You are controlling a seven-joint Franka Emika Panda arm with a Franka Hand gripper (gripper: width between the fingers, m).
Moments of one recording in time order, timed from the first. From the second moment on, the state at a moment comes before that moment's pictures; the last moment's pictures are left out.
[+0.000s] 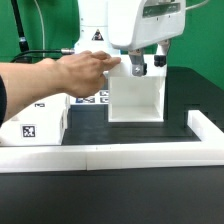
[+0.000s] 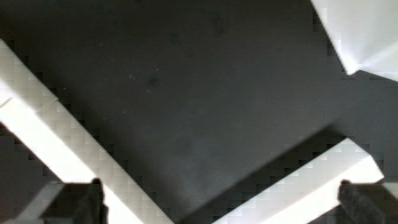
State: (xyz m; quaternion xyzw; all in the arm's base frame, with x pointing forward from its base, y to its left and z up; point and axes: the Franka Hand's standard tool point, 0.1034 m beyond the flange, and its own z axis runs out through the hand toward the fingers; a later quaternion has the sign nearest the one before) arm 0.564 0.055 0.121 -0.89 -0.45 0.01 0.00
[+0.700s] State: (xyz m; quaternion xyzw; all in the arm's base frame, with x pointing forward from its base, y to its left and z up) arm 0.564 0.055 0.121 -0.89 -0.45 0.01 0.00
